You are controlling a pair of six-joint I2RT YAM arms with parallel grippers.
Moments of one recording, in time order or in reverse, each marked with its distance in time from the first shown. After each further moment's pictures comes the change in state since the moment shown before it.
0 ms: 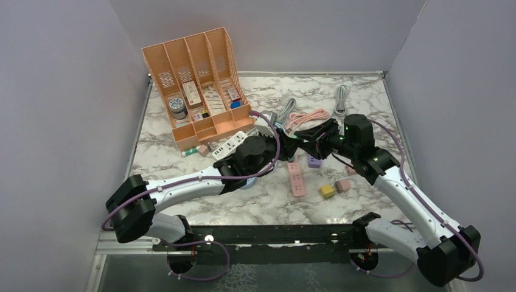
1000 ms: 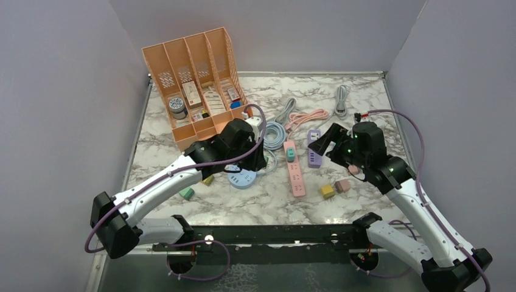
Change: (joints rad) left arm 0.196 -0.176 0.200 -0.960 0.330 0.159; right arm 0.000 -0.141 0.043 -0.284 0.259 -0.621
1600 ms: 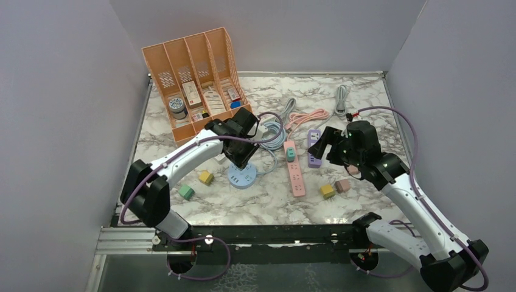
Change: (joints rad) left arm 0.151 0.308 0.144 -0.319 0.010 0.550; right arm 0.000 0.048 -0.008 -0.010 0.023 -0.189
